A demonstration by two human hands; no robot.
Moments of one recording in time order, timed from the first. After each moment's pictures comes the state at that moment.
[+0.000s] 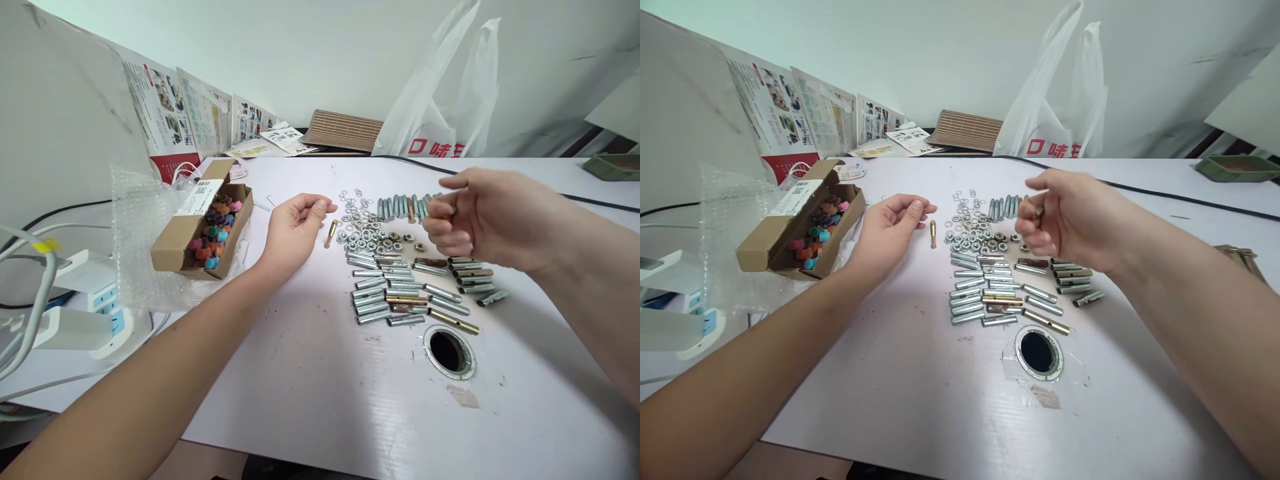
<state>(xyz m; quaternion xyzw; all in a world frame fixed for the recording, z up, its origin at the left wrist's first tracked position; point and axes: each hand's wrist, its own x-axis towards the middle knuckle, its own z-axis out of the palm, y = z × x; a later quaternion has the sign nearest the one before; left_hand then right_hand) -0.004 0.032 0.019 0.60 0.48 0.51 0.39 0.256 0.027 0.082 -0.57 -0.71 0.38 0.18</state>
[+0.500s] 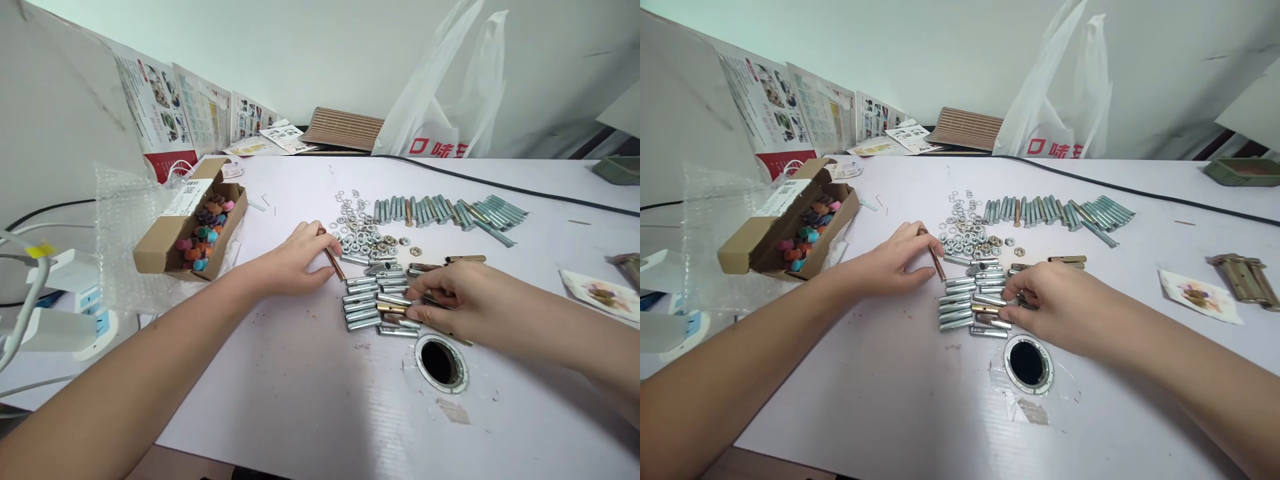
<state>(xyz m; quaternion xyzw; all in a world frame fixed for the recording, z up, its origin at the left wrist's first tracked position) -0.023 0.027 0.011 0.88 0.40 0.13 0.22 0.261 -0.021 0.044 -0.53 -0.80 0.29 -0.06</state>
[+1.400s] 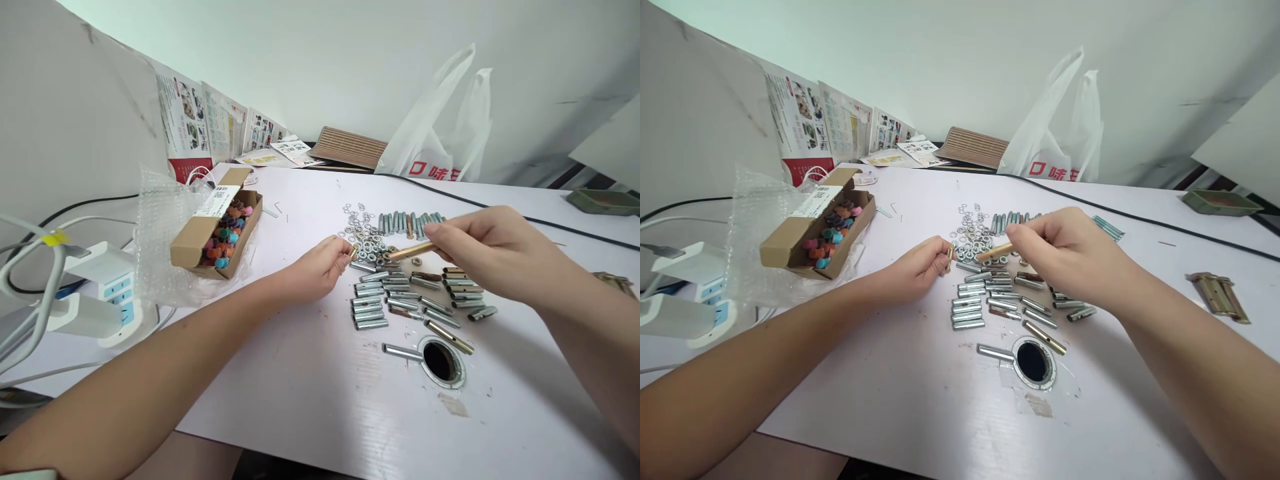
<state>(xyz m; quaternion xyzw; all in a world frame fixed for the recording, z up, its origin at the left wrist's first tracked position) -0.012 0.012 0.001 0.80 0.41 0.24 0.36 0.236 -0.009 0.090 -0.59 -0.73 0.27 0.19</state>
